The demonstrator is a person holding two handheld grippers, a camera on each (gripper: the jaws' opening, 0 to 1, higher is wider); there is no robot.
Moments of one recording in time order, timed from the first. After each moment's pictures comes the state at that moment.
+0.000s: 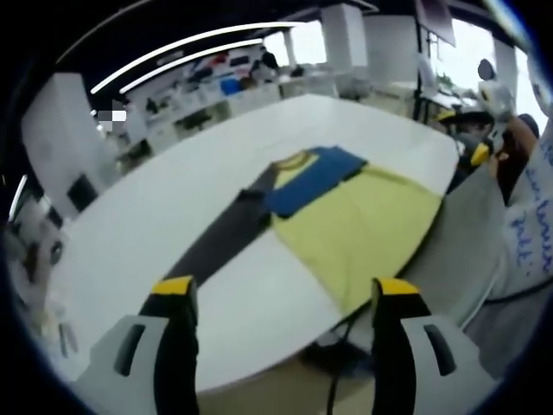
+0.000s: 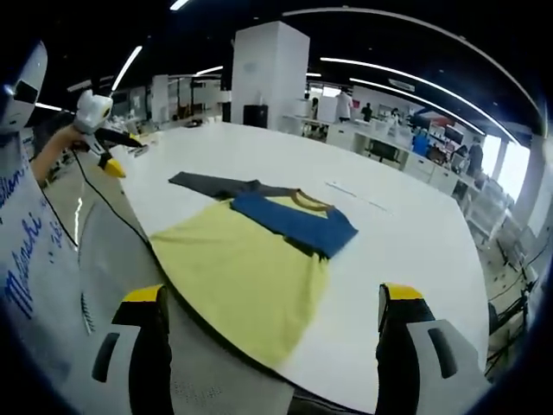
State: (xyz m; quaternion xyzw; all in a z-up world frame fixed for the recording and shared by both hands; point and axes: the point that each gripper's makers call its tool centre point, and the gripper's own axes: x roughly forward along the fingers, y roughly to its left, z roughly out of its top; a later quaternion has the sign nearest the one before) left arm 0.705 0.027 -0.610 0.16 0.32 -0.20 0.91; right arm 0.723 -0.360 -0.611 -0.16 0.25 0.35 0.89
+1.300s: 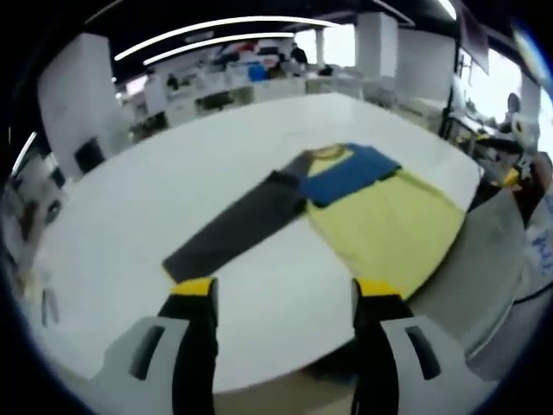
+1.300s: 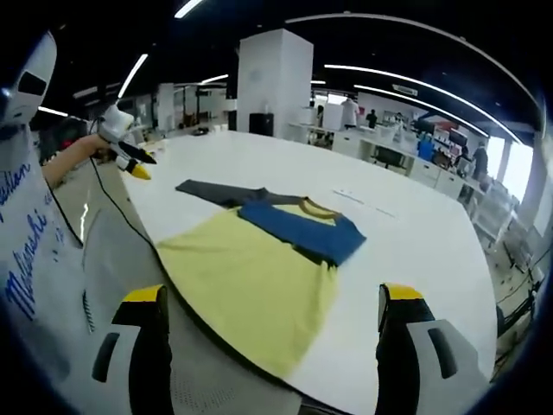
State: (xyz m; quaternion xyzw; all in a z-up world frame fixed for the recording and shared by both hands) left arm 0.743 0.083 -0.637 0.09 0.34 -0.16 0.92; right arm 0.720 -0.349 -0.610 -0.14 0.23 0.36 0.89
